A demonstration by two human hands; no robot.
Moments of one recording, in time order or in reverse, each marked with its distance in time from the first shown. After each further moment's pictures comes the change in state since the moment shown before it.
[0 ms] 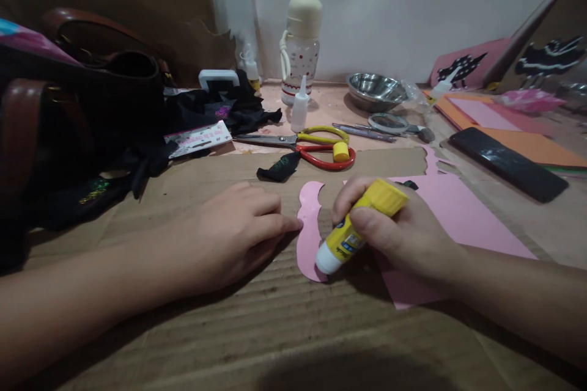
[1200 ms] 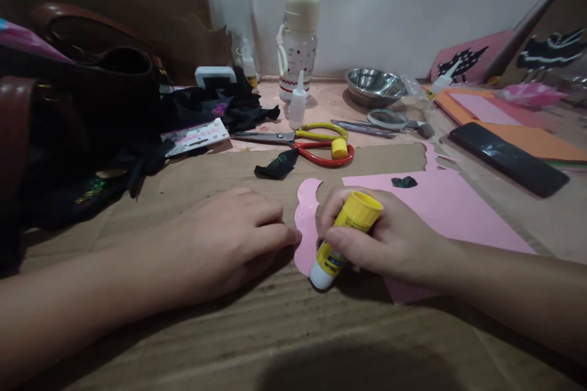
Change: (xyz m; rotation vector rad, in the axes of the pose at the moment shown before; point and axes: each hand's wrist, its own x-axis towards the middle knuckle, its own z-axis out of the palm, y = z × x) left_hand 0.003 0.008 -0.007 0.024 -0.092 0.033; right_hand 0.005 -0.007 0.004 -0.056 -0.186 0.065
